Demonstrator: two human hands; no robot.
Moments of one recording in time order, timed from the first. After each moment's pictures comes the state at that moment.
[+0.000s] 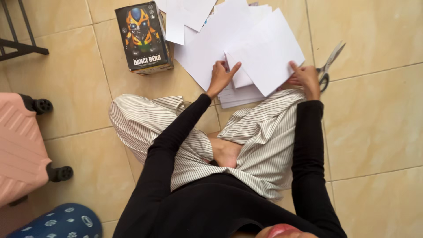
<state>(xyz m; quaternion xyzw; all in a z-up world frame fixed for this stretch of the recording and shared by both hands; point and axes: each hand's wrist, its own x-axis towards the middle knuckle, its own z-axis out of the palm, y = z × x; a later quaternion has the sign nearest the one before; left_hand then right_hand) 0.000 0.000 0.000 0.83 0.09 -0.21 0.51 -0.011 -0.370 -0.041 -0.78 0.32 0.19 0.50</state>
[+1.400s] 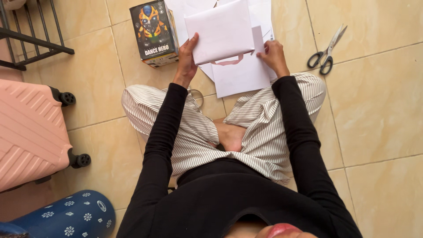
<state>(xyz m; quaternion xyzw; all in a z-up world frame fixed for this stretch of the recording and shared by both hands) -0.009 0.113 0.093 0.48 0.07 -0.10 0.87 -0.004 -0.242 -0.007 -0.93 -0.09 -0.12 0.32</state>
